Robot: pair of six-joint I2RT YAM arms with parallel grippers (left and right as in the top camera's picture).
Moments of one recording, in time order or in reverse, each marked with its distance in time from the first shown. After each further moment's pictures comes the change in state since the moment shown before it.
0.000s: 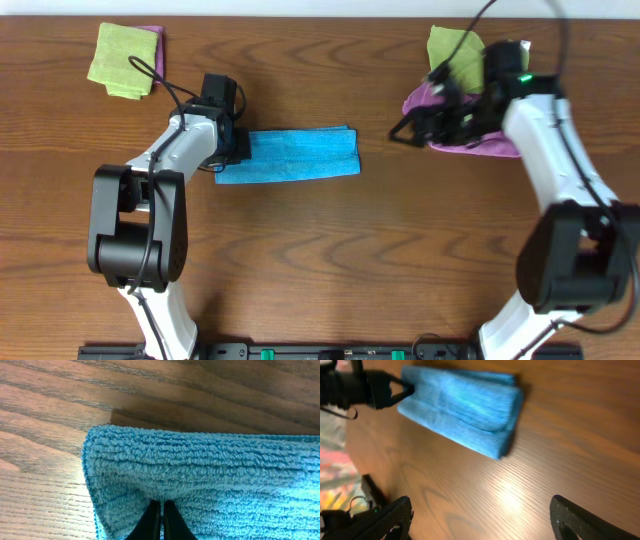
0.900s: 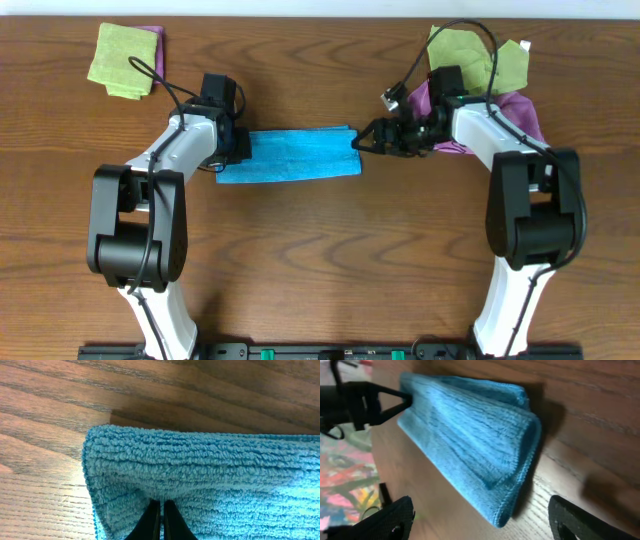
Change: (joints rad) left arm 0.001 0.000 -0.001 0.004 0.015 0.000; right arm 0.077 0.249 -0.039 0.333 -0.136 0.151
